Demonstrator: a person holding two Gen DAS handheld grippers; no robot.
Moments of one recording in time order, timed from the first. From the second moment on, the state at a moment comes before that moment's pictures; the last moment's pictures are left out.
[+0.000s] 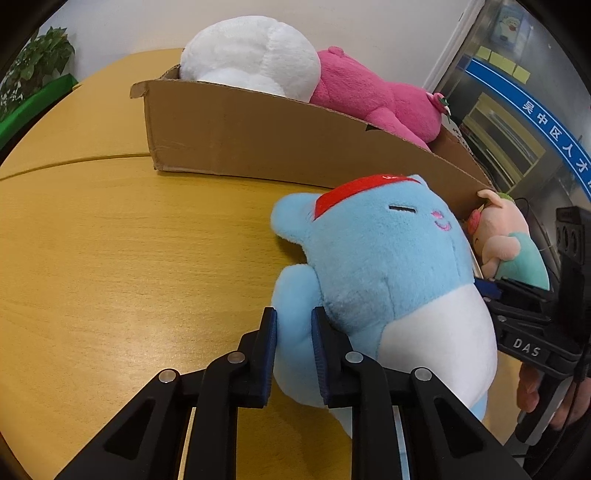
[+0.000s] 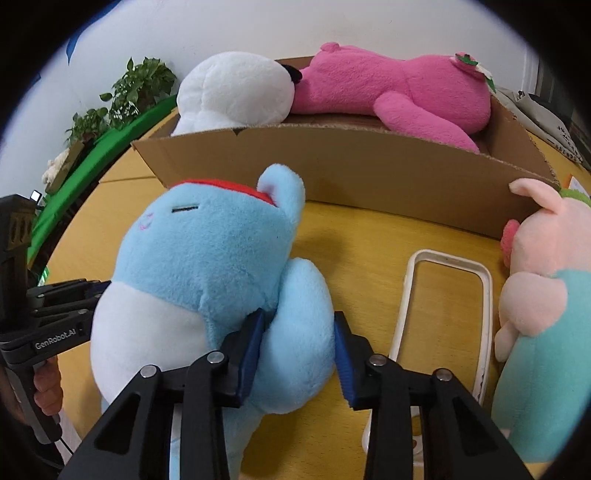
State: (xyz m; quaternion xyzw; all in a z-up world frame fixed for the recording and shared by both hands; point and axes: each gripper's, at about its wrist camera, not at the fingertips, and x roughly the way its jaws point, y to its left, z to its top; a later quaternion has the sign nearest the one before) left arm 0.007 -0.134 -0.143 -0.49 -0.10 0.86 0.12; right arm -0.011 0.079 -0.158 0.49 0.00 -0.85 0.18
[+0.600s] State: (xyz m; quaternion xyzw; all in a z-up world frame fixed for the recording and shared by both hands) left arm 0.025 -0.129 -0.127 -0.48 -0.06 0.87 0.11; right arm 0.012 0.096 -0.160 0.46 -0.04 -0.86 0.20
